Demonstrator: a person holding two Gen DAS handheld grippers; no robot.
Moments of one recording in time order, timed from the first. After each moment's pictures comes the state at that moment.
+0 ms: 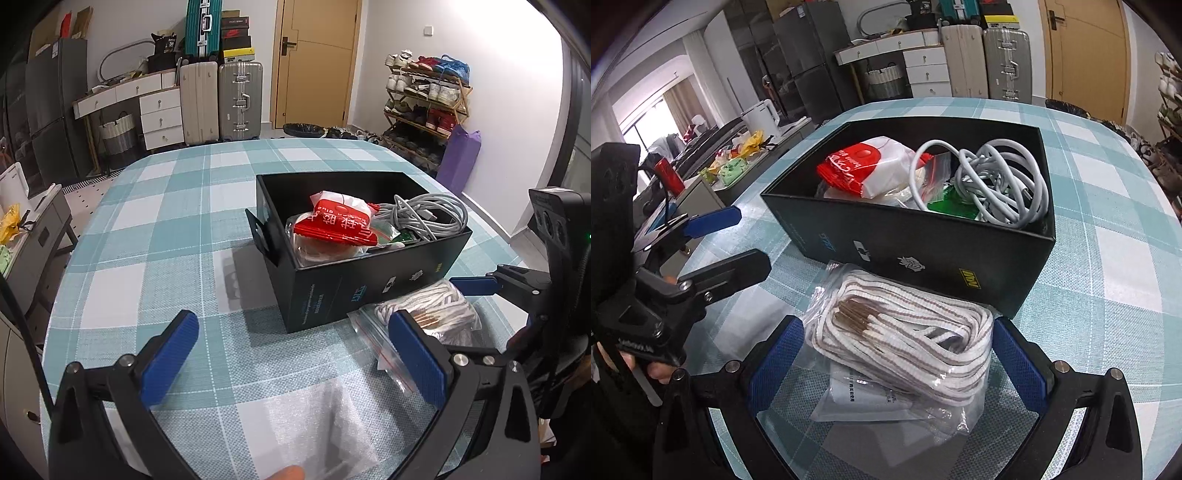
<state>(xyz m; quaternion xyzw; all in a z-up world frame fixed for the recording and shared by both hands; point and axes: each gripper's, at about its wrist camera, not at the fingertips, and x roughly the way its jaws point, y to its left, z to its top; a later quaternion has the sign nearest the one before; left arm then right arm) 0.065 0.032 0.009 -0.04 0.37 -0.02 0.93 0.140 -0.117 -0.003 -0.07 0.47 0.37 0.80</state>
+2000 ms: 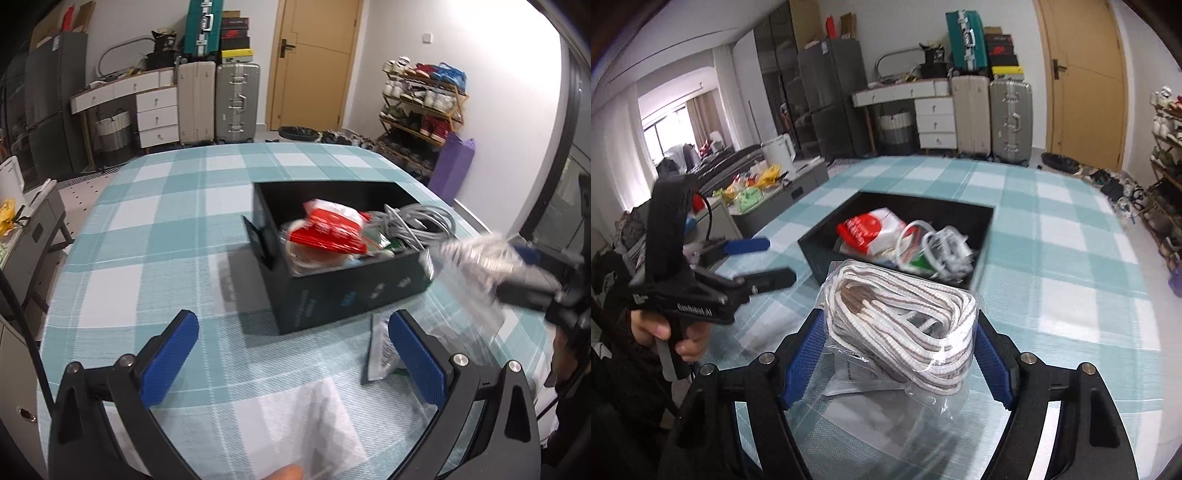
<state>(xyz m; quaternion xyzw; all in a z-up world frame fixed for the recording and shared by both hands) 0.061 0.031 0.016 -0.05 0.37 -0.04 0.93 0.116 -0.176 0.058 -0.06 0.37 0.39 0.84</state>
